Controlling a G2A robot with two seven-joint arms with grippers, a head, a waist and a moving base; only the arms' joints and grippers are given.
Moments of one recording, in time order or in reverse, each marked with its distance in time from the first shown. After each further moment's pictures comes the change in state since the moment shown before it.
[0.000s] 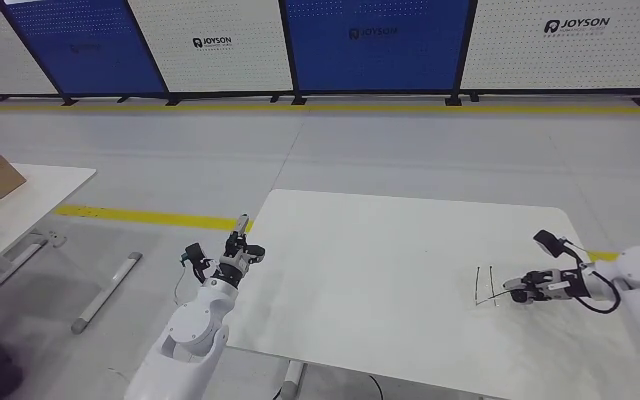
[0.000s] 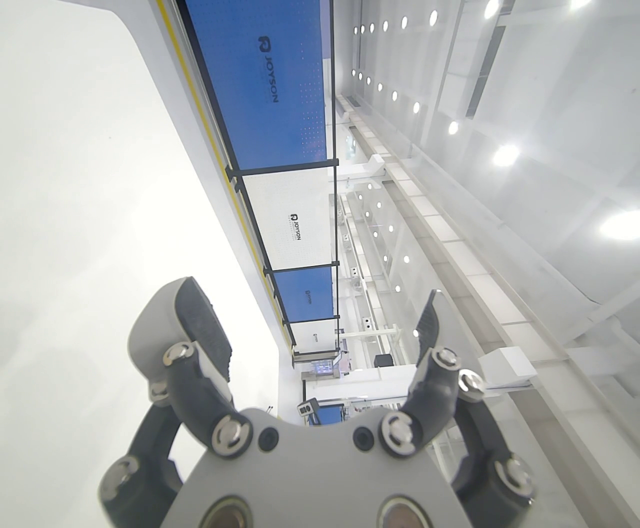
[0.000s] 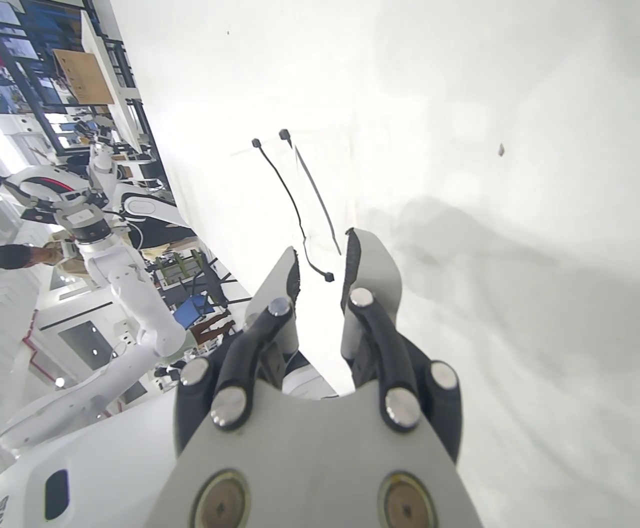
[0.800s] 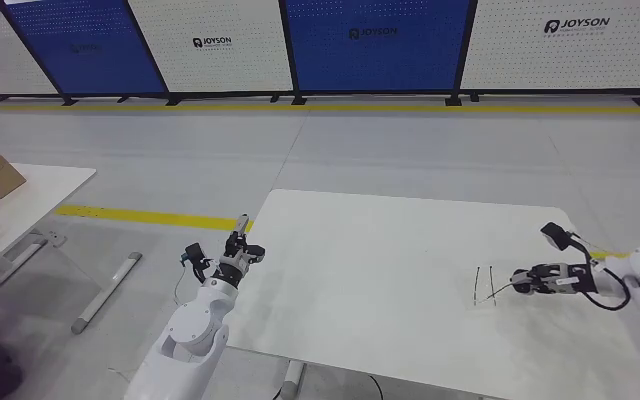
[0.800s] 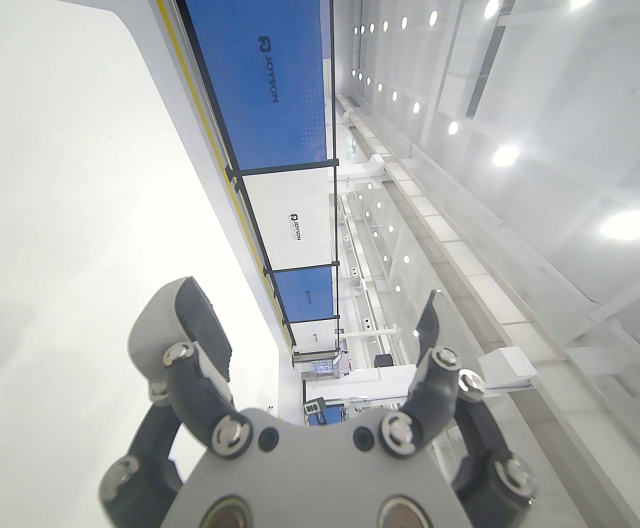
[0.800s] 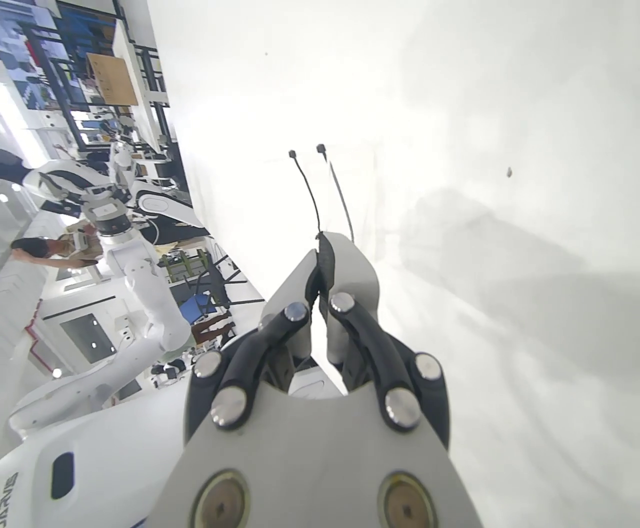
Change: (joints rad) left arm 0.000 0.000 0.000 0.000 0.000 0.000 0.000; right arm 0.002 0.045 0.001 -0.048 0.107 -0.032 0.000
